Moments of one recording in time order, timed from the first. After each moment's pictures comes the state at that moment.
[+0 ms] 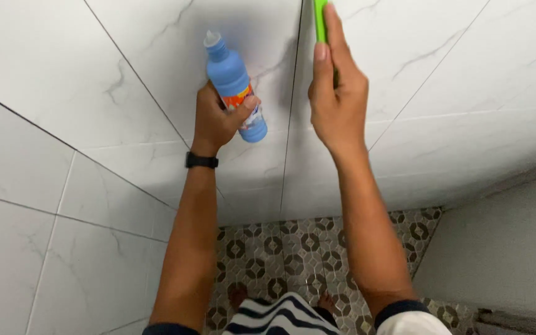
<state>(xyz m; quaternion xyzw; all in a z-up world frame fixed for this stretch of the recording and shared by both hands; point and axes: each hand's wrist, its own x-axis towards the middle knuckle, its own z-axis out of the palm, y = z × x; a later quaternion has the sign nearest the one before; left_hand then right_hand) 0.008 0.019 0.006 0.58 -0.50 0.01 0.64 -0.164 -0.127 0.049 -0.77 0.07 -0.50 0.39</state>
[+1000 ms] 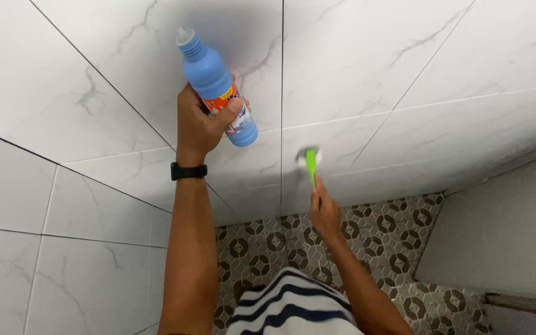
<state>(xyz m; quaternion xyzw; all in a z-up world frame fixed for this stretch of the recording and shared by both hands) 0.003 0.020 0.014 0.55 -0.50 -0.07 0.67 -0.237 -0.130 -0.268 -0.82 0.31 -0.31 0.36</state>
